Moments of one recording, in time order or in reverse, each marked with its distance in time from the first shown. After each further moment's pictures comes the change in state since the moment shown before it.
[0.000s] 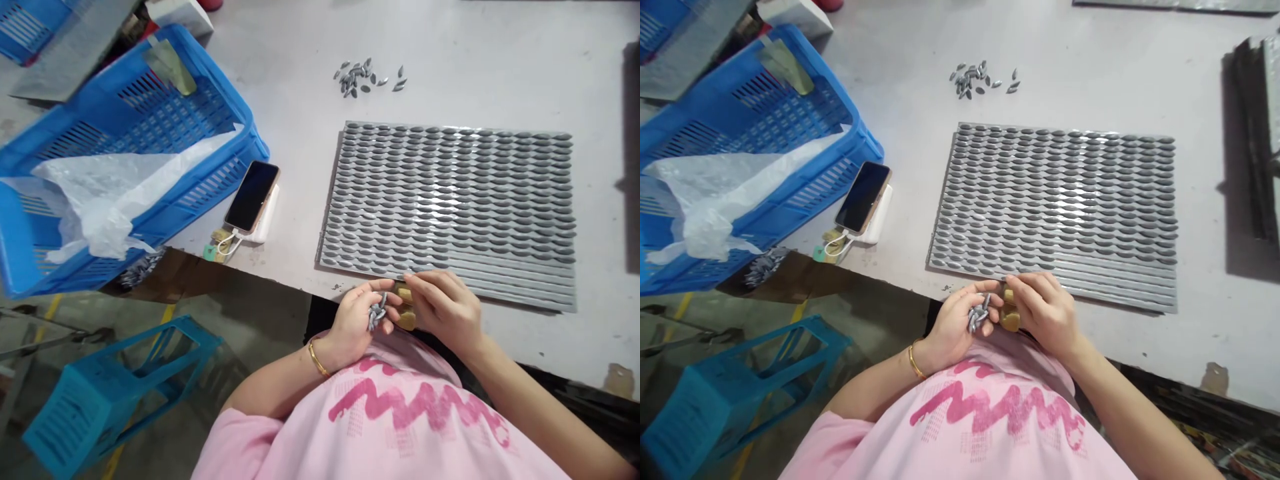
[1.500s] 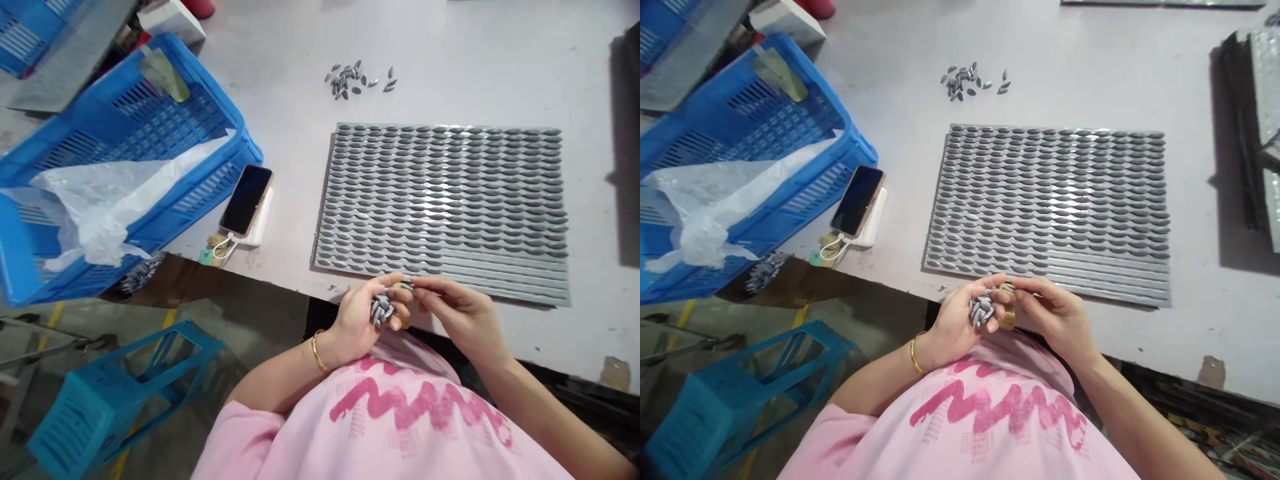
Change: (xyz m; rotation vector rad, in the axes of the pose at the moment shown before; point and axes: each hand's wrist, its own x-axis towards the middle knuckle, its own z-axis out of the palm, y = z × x) left_hand 0.005 0.008 0.015 -0.086 -0.088 -0.088; right_hand -0.005 -0.011 -0.023 0.546 -0.053 0.614
